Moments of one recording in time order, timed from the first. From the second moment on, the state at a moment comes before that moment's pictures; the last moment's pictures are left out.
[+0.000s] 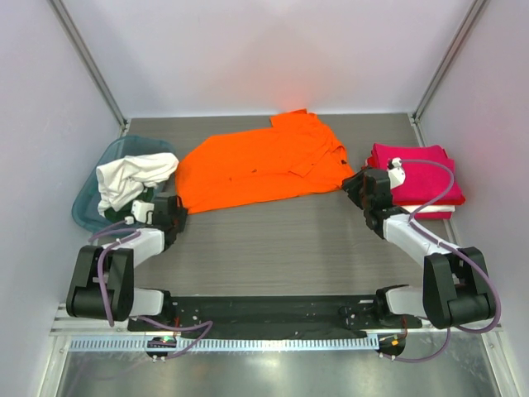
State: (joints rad) left arm -0.09 1.33 0.43 0.10 -0.30 -1.34; right arm 0.18 1.28 0.61 0.14 0.22 0.90
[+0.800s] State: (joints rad) left arm 0.06 1.36 0.50 -0.02 -0.16 -1.30; right arm 0.29 1.32 0.58 0.15 0.33 0.98
